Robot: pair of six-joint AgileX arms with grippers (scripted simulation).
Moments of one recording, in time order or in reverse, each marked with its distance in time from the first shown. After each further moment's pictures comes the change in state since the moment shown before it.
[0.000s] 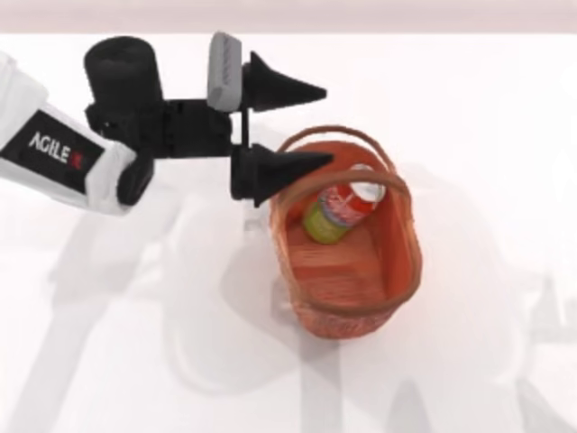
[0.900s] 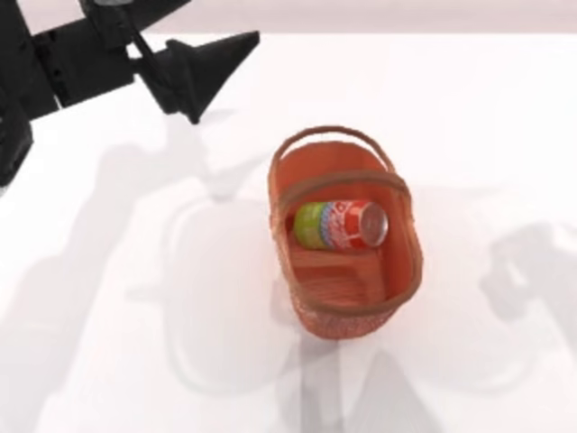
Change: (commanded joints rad) left arm 0.115 -0.583 -0.253 -0.274 -0.357 -0.087; right arm 0.209 0.652 0.656 -0.511 -0.004 -0.303
